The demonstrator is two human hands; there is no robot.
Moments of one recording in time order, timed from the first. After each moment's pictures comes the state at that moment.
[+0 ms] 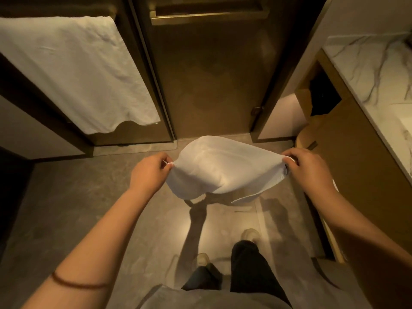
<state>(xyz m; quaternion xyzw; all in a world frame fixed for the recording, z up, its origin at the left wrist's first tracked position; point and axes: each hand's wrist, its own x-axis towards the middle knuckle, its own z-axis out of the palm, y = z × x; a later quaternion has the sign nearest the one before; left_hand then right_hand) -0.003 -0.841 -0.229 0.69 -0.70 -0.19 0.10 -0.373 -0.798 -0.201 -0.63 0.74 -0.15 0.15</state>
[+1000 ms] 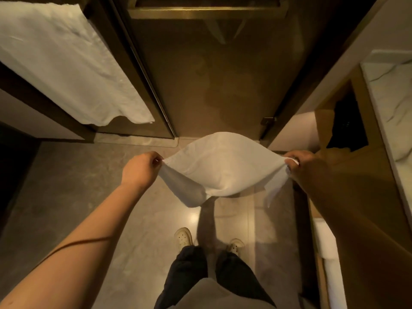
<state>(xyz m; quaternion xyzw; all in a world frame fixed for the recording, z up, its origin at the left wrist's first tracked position) -0.103 -0.990 -0.274 0.76 -0.62 -0.19 0.04 -0.514 -1.012 -0.273 -0.77 0.60 -0.14 0.19</state>
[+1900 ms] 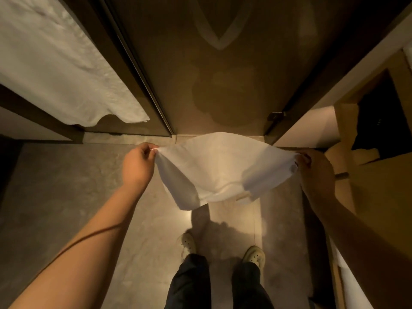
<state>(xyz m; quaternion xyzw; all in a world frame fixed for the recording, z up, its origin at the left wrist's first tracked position) -0.071 -1.061 -0.349 0.79 -0.52 -0.23 0.23 -0.472 -1.055 -0.357 -0.57 0.74 -0.25 0.25</state>
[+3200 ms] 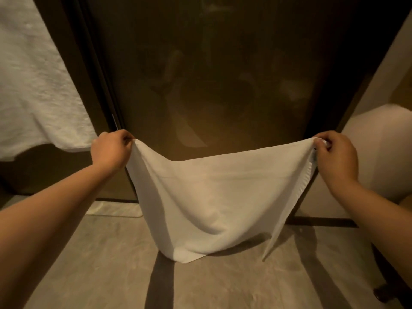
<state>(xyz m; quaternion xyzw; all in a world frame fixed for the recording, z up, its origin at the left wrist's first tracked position) -0.043 -1.255 -0.691 0.73 -0.61 0.11 0.28 -0.510 -1.221 -0.680 -0.56 0.68 -0.48 0.02</state>
